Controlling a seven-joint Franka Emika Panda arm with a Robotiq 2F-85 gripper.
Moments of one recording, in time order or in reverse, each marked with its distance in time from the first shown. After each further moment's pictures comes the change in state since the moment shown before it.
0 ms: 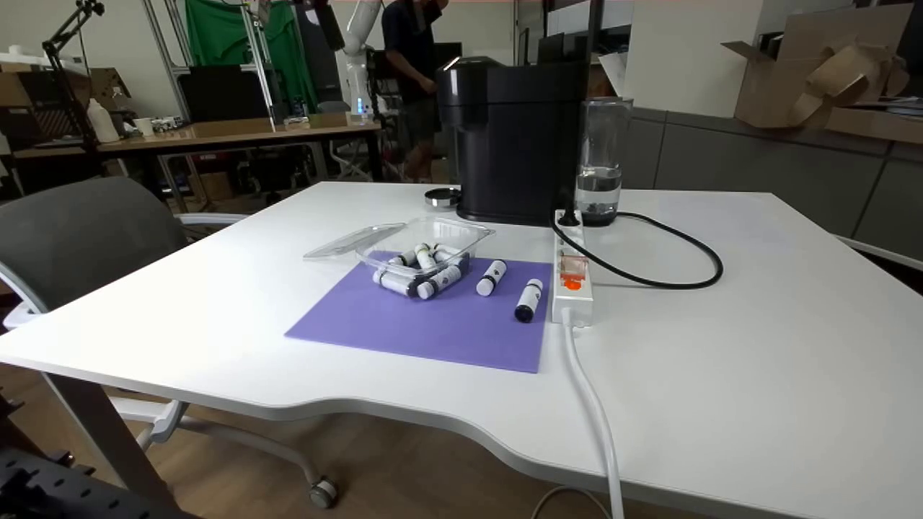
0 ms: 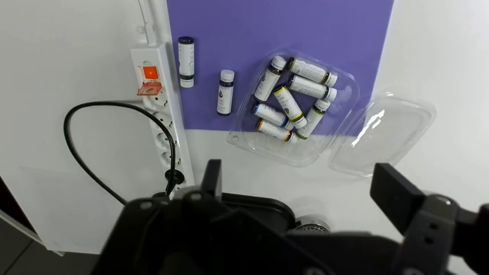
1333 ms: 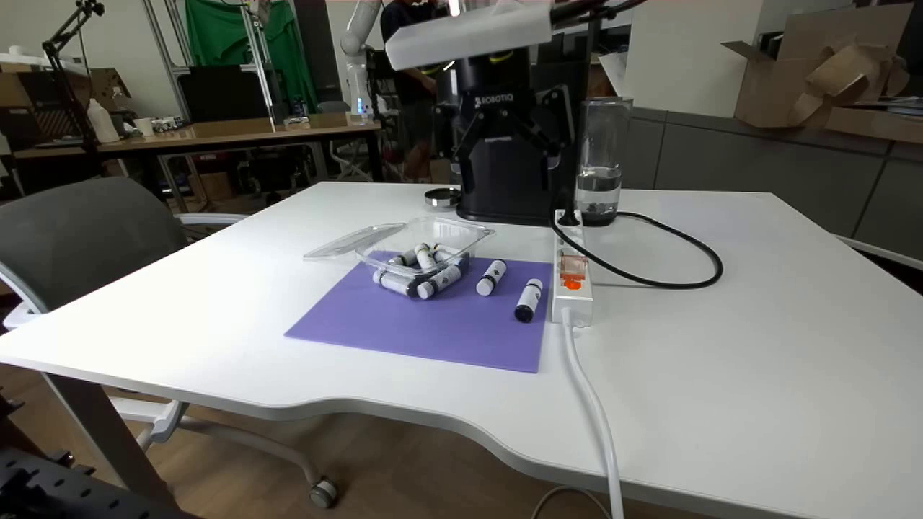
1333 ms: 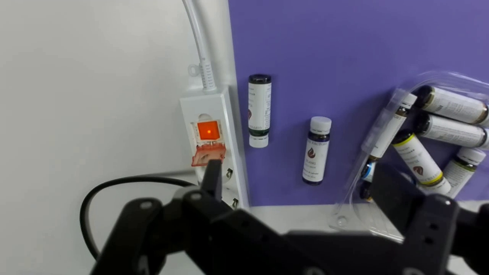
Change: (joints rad) arm -0.076 0.549 -0.155 0.206 0.003 0.172 -0.114
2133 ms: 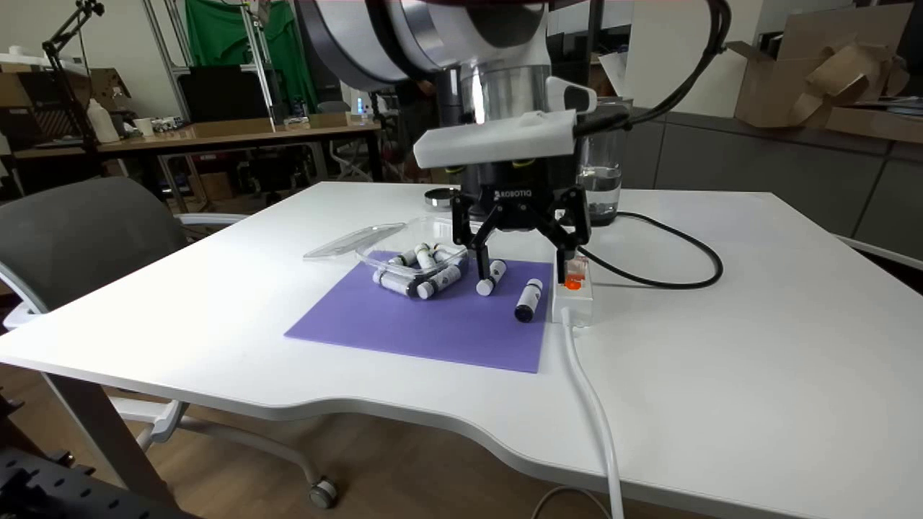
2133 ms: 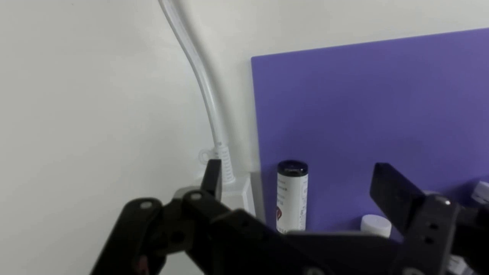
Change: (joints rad) arm -0.004 0.221 -0.042 0.042 -0.036 0.024 0.013
